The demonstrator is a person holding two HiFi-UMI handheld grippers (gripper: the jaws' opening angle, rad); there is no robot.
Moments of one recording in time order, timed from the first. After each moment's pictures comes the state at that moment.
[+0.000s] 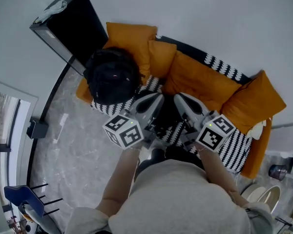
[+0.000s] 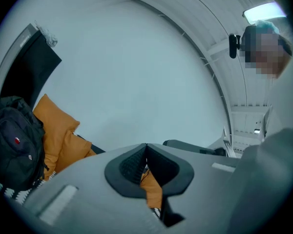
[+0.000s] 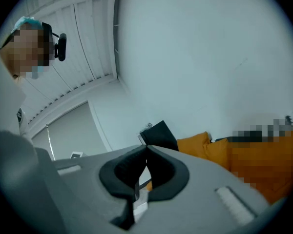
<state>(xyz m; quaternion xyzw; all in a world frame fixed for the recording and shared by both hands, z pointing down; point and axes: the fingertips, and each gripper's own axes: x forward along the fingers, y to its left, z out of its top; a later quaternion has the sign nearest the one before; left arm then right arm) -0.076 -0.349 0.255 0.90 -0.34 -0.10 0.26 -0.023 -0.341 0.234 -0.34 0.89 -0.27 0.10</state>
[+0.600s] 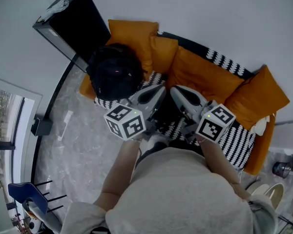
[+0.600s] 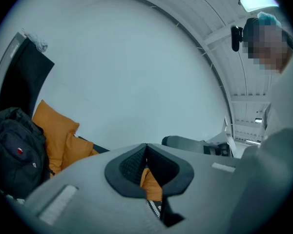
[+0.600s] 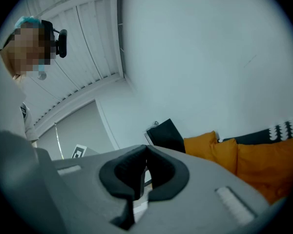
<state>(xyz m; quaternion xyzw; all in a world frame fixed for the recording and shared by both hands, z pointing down) -0.064 -0.349 0.249 0.91 -0.34 -0.05 0.24 -0.032 -0.337 0.226 -0.30 0.91 -0.25 0.10</state>
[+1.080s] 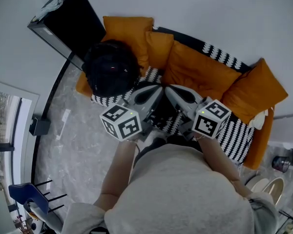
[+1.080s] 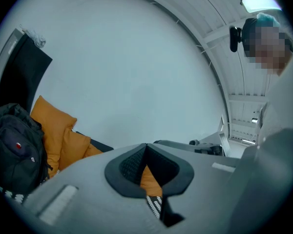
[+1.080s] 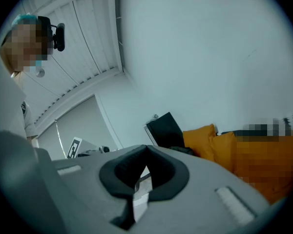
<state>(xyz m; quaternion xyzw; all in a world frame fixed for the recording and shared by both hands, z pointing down) -0.058 -0.330 0.256 0.91 -0.32 -0.04 0.25 -0.036 -0.325 0.249 -0.29 0.91 -0.27 0.06</state>
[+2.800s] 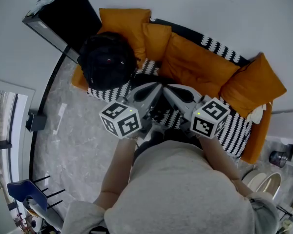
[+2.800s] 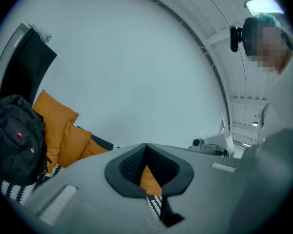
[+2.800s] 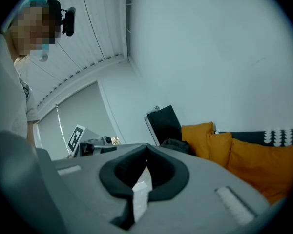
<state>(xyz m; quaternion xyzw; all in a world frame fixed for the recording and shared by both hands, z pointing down) -0.056 -0.321 0.276 0.91 -0.33 -0.04 0.27 -0.041 -0.305 0.272 -0.29 0.93 -0.24 -0.01</state>
